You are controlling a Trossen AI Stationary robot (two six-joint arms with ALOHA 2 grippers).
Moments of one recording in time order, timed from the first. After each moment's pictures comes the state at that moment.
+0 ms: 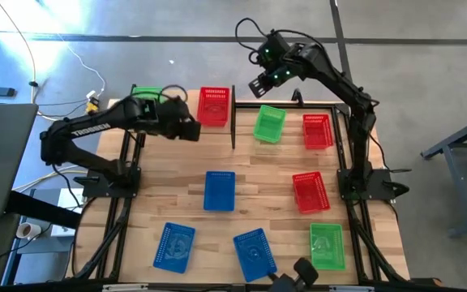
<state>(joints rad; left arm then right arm) 0.38 1.29 1.36 -1.18 -0.19 -1.05 -0.60 1.97 2.32 -1.32 0.05 0.21</state>
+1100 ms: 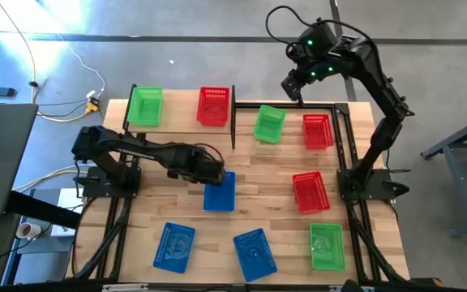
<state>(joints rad) -0.01 1.66 1.36 -1.15 -0.18 -1.50 -0.63 1.72 2.32 -1.49 0.01 0.08</state>
